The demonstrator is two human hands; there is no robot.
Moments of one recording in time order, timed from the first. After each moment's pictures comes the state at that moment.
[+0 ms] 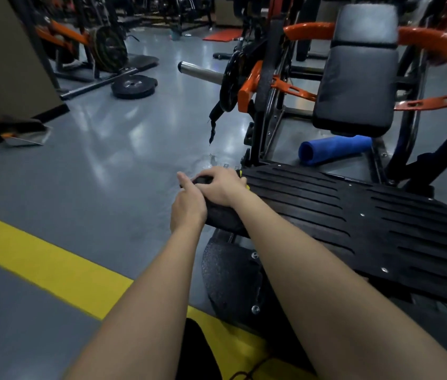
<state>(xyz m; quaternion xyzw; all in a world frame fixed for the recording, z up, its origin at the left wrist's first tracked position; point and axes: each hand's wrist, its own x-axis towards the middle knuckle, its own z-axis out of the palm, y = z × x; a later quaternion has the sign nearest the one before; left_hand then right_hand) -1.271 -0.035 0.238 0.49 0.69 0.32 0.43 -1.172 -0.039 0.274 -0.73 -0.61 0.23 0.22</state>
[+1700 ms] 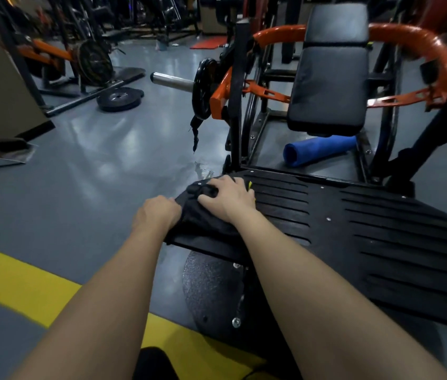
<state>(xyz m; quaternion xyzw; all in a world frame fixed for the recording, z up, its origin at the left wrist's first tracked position) -1.242 -0.021 0.253 0.66 0.72 0.03 0.21 -1.086 -0.069 0.253 -0.77 -0.58 0.17 0.19</state>
